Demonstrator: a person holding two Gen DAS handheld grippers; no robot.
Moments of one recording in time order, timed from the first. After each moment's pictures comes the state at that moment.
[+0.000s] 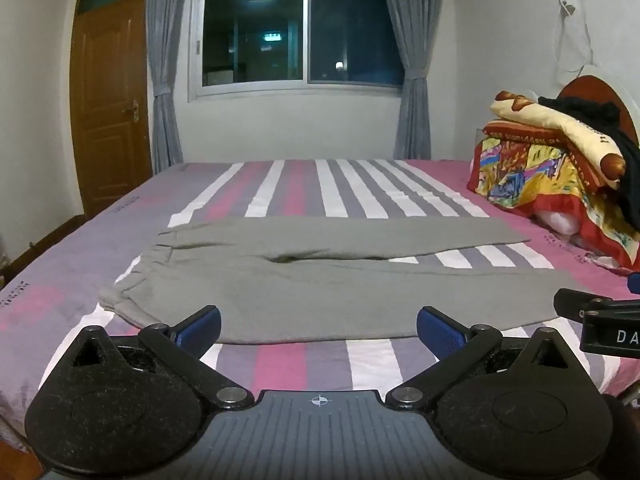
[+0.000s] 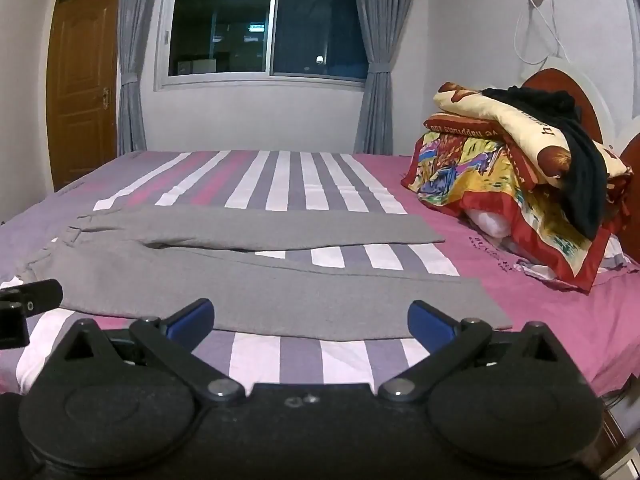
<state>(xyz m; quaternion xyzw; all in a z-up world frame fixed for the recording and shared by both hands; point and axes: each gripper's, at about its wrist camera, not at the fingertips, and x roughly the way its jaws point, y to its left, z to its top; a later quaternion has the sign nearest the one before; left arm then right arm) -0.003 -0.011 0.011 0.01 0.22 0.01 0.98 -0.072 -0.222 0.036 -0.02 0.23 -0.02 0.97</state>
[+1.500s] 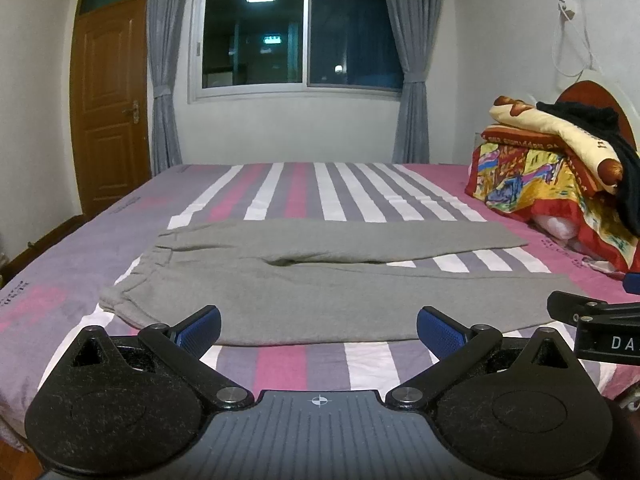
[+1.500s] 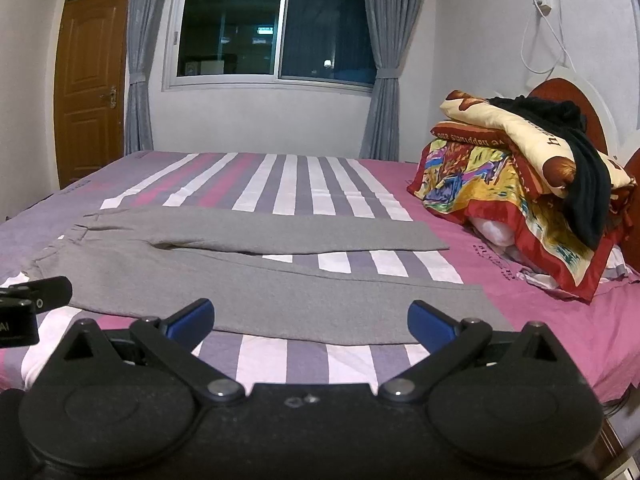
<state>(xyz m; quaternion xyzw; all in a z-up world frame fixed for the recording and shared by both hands) -0.007 -0.013 0.020 0.00 0.21 0.01 0.98 -0.076 -0.219 0.040 -0.04 0.22 -0.01 0.98</state>
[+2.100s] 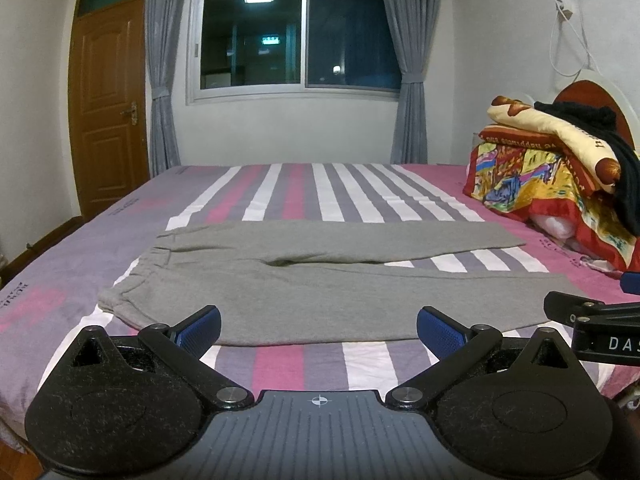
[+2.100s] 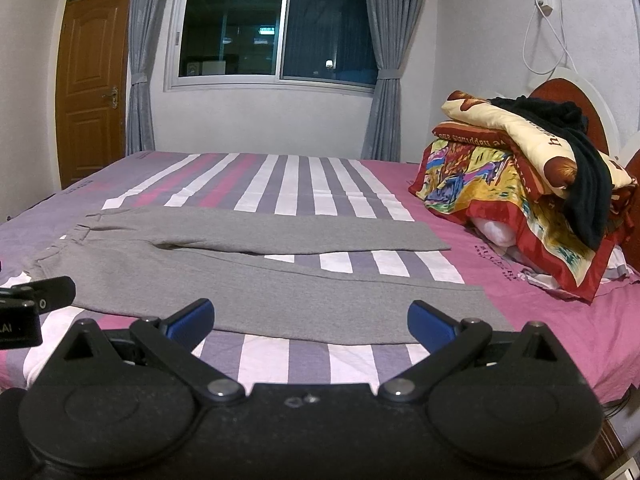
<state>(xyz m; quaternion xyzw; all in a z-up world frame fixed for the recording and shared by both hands) -0.007 -0.013 0.022 0.00 0.21 0.01 0.98 -0.076 -0.218 0.039 -0.04 0.22 -0.01 0.98</state>
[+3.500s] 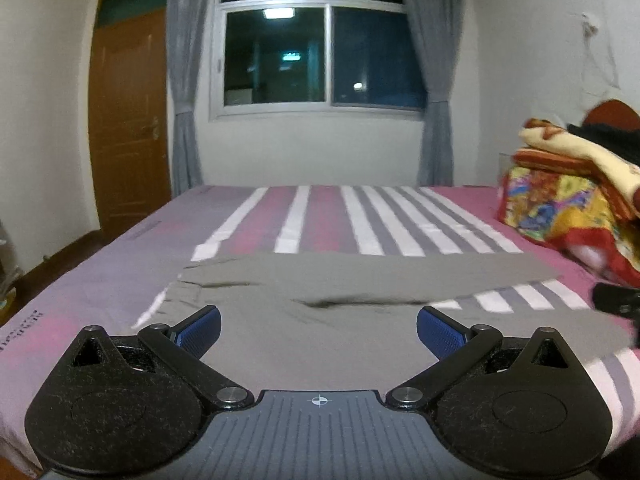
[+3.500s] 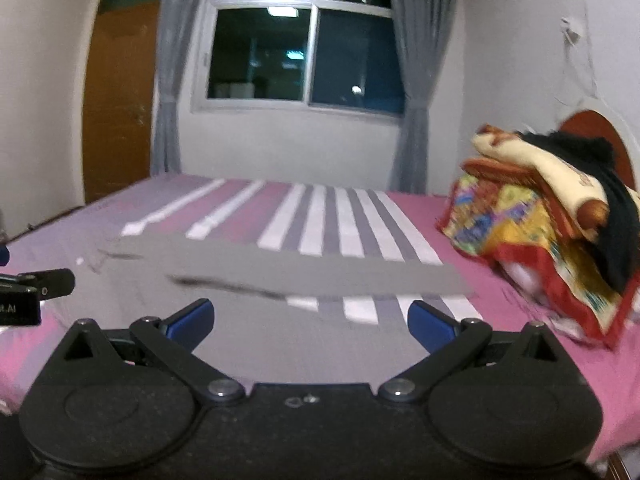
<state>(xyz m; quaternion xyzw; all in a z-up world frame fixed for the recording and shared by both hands) 0.053 0.048 0.045 0.00 0.18 0.04 0.98 -0.024 -0.203 0.068 -0.05 0.17 0.05 0.98</state>
